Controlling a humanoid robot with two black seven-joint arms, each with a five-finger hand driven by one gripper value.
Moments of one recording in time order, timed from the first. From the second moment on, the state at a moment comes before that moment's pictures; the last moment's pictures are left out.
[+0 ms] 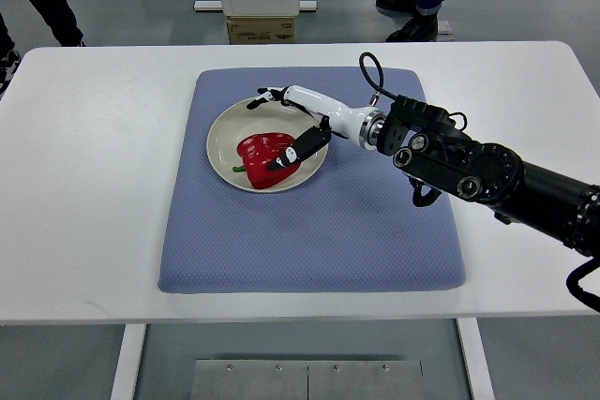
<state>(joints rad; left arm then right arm) 0.00 0.00 -0.22 -0.22 0.00 0.07 -0.05 1.15 0.00 0.07 0.68 -0.78 0.06 0.28</state>
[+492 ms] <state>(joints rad) 0.00 0.00 -0.22 -0.22 0.00 0.07 -0.06 1.05 -0.07 0.39 0.68 -0.69 0.06 0.21</state>
